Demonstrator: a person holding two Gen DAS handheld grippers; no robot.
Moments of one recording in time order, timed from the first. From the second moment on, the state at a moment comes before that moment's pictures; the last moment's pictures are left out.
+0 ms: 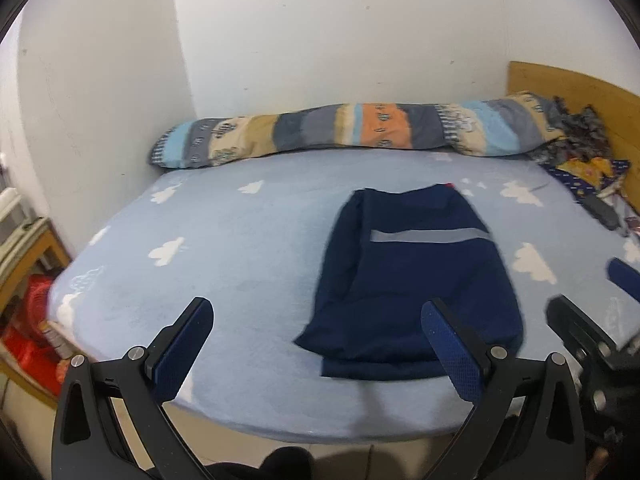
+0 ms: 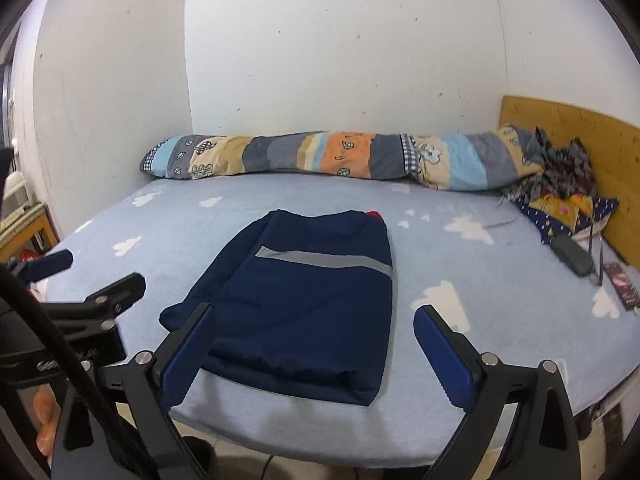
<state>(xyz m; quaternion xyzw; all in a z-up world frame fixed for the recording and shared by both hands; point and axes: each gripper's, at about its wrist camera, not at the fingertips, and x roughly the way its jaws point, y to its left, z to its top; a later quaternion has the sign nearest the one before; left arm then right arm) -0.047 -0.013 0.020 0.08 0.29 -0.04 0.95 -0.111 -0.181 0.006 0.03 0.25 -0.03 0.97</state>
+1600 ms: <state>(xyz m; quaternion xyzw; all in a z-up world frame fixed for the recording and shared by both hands) -0.049 -0.012 0.006 0.09 0.29 -0.03 0.95 -0.110 -0.166 -0.013 -0.02 0.26 -0.03 0.96</state>
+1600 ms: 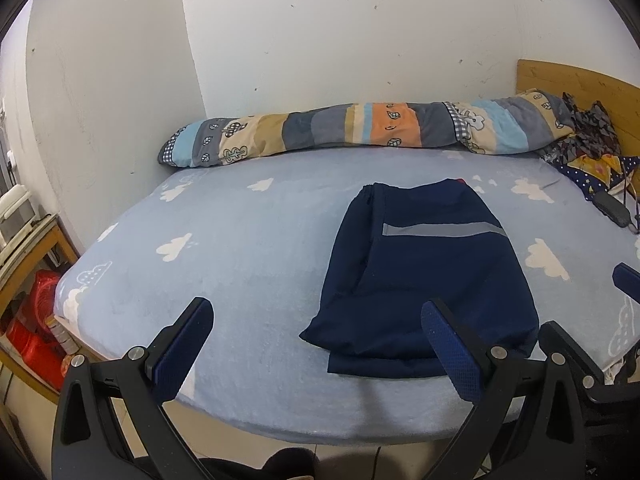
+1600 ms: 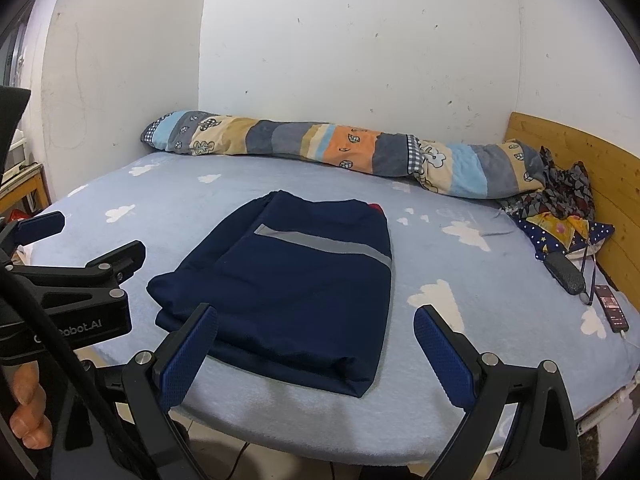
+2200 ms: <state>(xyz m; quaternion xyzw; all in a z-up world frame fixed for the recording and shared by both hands) -0.041 0.008 -0.005 0.07 0.31 -0.04 0.95 -0.091 -0.154 -0.035 -0.07 0.32 -0.06 0.94</state>
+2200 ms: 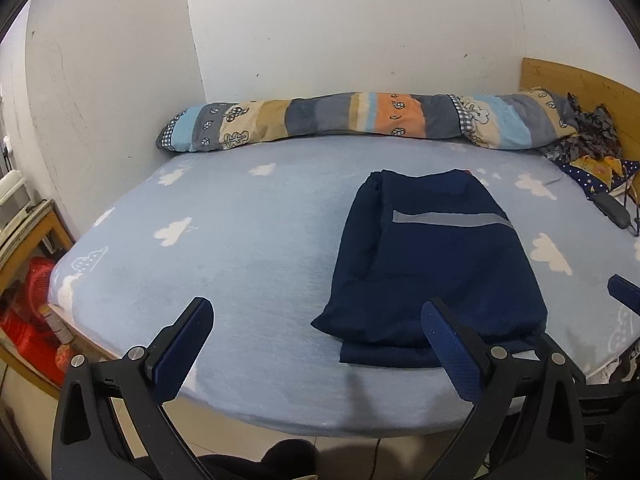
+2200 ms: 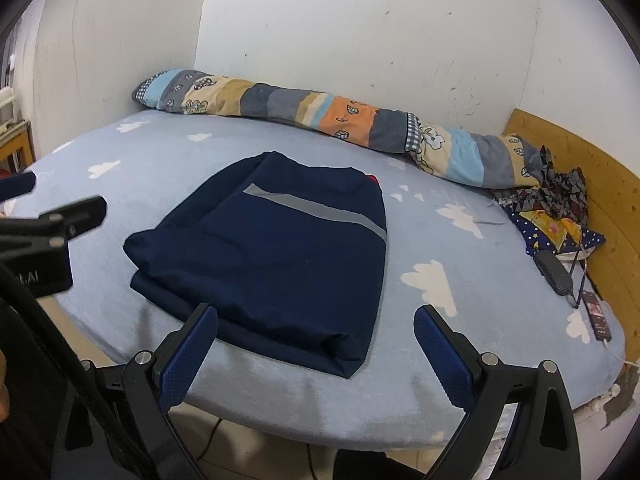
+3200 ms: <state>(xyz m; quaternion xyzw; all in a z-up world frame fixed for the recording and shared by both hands) -0.048 -0.004 -0.006 0.10 0.30 -0.05 0.95 -0.089 -0.152 -0.038 -0.07 0.33 -0.06 0.94</state>
